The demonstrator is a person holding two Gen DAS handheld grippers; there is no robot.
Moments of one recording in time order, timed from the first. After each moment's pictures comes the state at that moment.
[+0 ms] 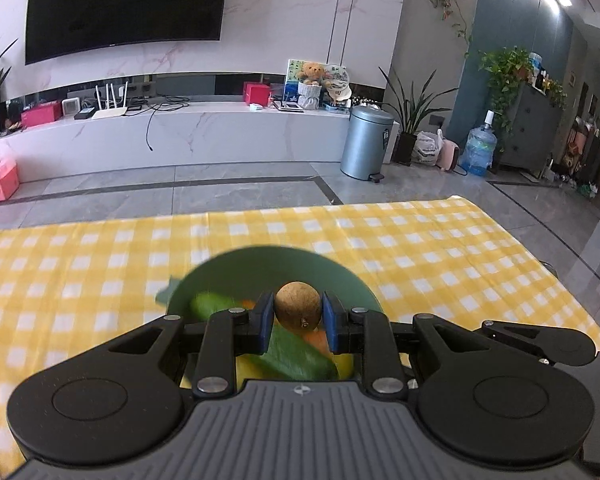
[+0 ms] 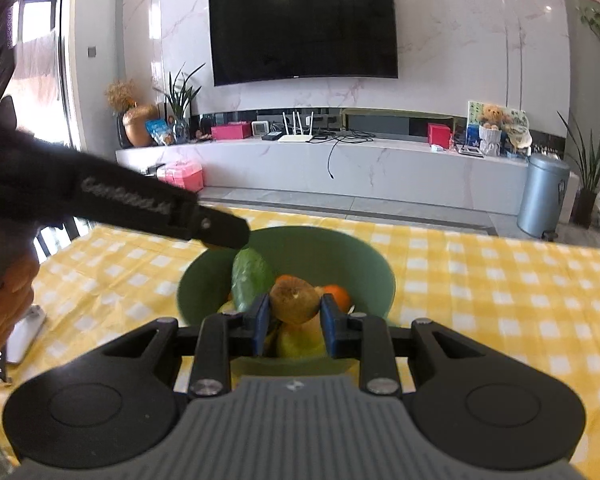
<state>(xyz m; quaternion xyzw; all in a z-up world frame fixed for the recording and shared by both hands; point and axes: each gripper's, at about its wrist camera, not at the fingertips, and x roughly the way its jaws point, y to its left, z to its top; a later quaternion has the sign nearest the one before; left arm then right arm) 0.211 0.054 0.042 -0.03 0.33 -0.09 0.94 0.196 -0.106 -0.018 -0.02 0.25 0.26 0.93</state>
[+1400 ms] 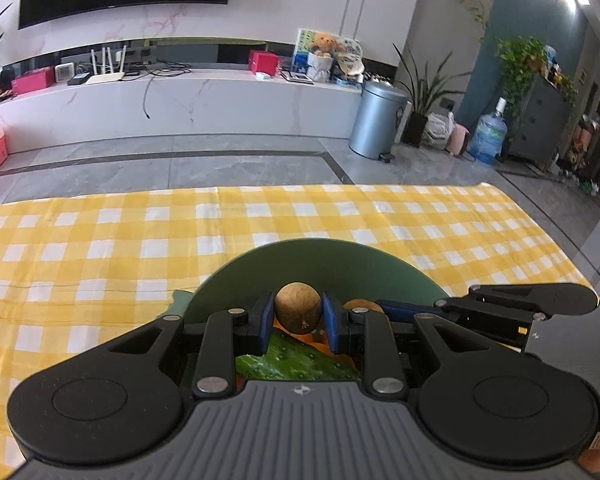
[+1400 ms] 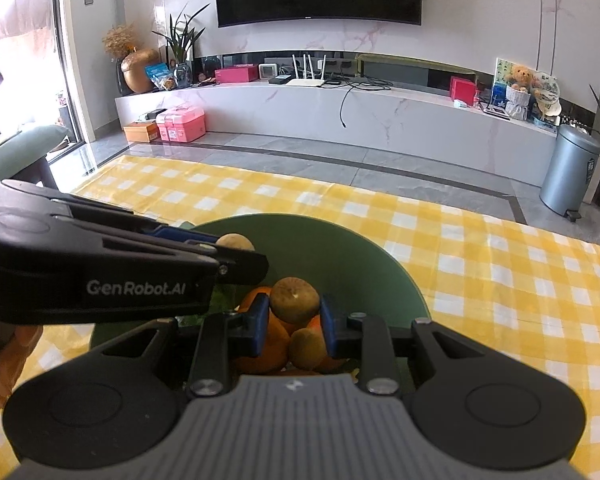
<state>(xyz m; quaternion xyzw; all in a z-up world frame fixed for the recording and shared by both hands) 0.279 0.104 -0.014 -0.05 0.36 -0.10 0.93 0.315 -0.056 -0.042 -0.05 0.33 0.28 0.90</state>
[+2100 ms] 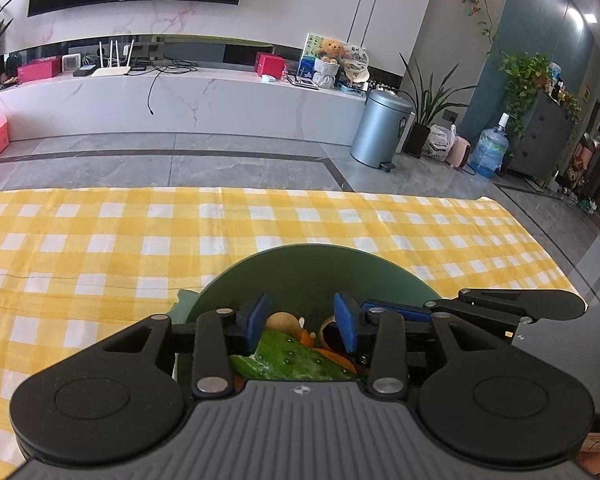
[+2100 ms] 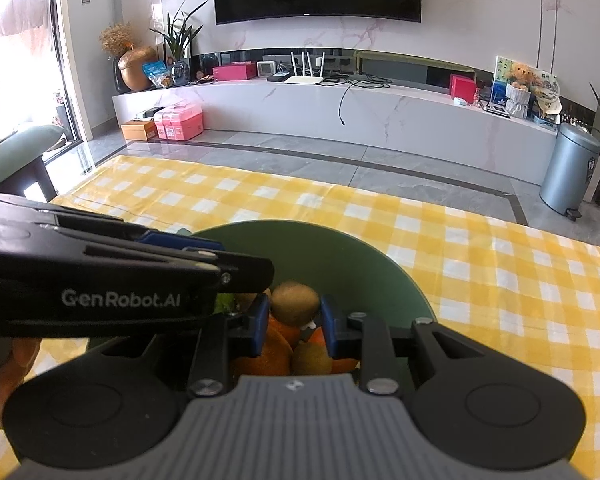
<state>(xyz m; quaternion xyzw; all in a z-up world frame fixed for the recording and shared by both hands) 0.280 0.108 -0.016 -0.08 0.36 -0.09 0.93 0.322 -0.047 -0.042 -0.05 0.34 0.27 0.90</state>
